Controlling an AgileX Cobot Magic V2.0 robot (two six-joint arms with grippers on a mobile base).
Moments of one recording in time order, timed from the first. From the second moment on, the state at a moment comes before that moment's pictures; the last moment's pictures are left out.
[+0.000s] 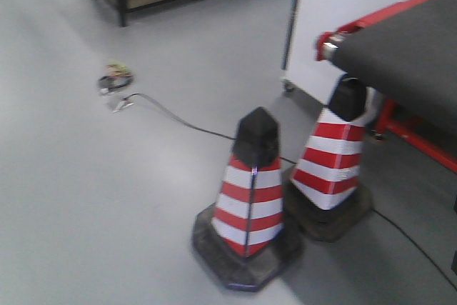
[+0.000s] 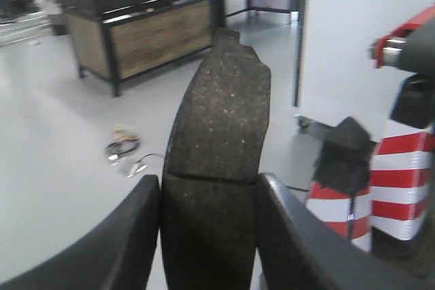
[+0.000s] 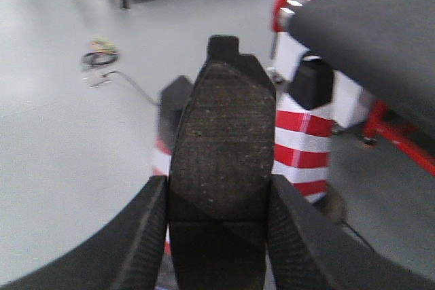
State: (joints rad) left arm 0.00 0.28 -0.35 -0.38 0.36 0.46; right arm 0.15 0.43 -0.40 -0.15 0.43 0.13
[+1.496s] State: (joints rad) left arm 0.00 0.28 -0.35 -0.38 0.36 0.46; right arm 0.15 0.43 -0.40 -0.15 0.43 0.13
